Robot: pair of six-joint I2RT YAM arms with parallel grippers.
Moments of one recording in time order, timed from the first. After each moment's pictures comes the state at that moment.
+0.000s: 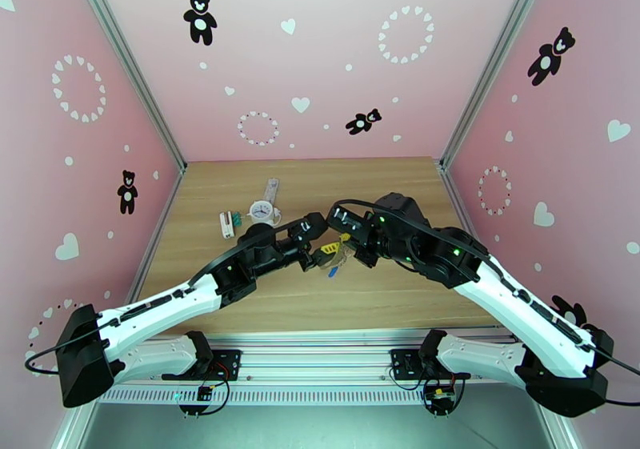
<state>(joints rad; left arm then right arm) -0.92 1.18 0.82 0.26 0.16 0.18 0.86 1.11 1.34 -0.90 0.00 -0.40</state>
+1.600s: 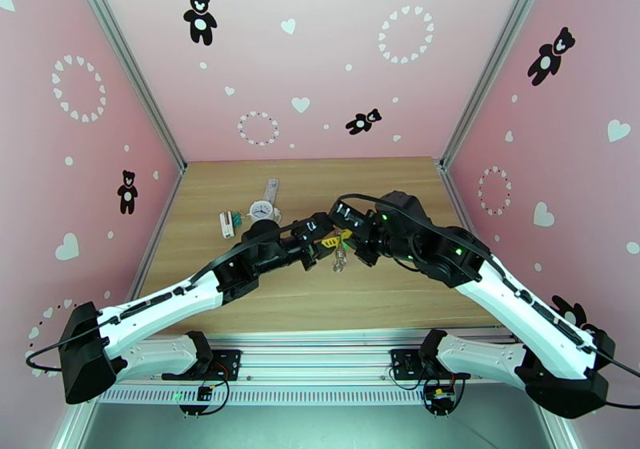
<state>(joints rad) -0.94 1.20 0.89 0.17 0.17 0.23 0.84 1.10 1.35 -0.89 -0.02 -0.36</state>
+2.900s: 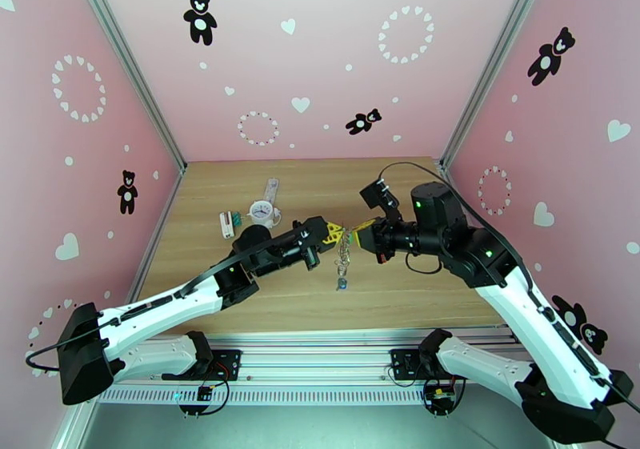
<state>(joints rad) -0.95 1.18 0.81 0.44 0.22 0.25 0.61 1.03 1.36 -0.92 -0.44 0.13</state>
